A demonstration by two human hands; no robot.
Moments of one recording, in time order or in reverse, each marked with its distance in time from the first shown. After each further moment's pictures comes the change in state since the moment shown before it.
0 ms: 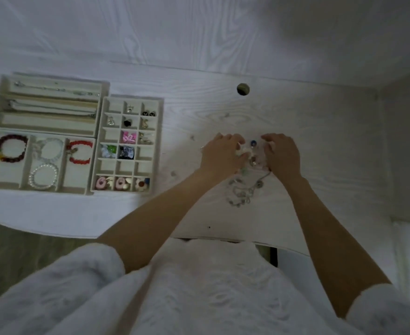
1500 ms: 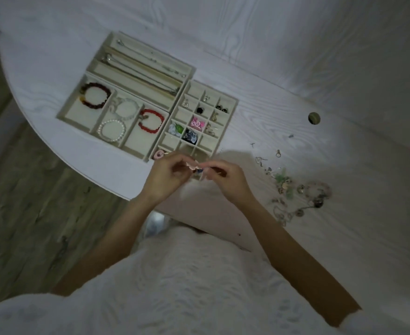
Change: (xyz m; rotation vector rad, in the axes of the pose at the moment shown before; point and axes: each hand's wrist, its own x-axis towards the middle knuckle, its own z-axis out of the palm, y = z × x) left_hand -0.162 -0.148 -0.076 -0.515 0.353 -0.282; right_hand -0.076 -0.190 0.067 0.729 -0.565 -0.273
